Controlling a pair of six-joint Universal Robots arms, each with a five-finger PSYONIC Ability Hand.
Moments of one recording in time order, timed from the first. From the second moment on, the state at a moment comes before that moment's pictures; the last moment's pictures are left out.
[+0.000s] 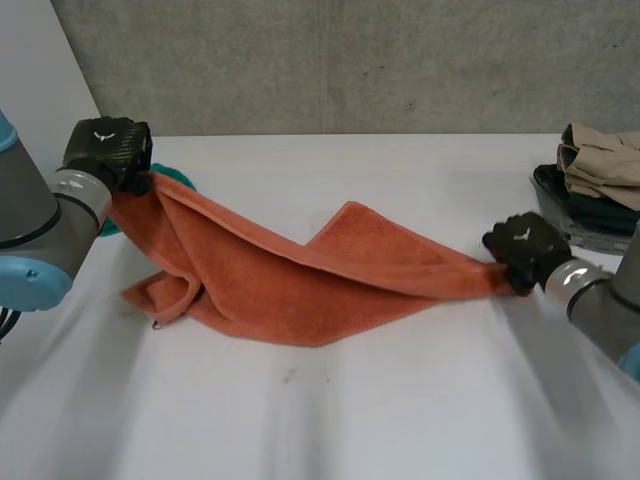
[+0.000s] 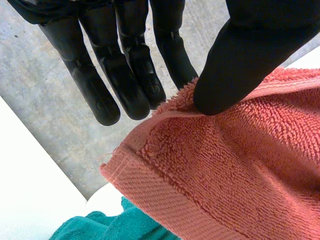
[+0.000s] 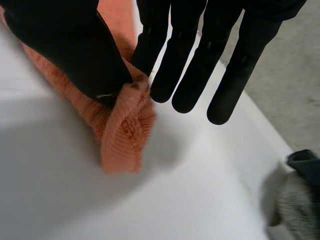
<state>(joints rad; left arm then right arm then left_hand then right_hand) 4.52 -2.05 -1.31 3.32 -1.51 3.41 1.65 -0.95 1.54 -0.25 1.18 2.43 1.15 1.20 1.19 1.20 0.97 1.15 1.18 1.19 1.20 0.99</state>
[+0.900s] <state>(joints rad) 4.48 -2.20 -0.97 3.45 -1.45 3.83 1.83 -0.91 0.79 -0.07 1.61 2.20 1.15 1.20 1.19 1.20 0.97 1.15 1.18 1.19 1.20 0.99</state>
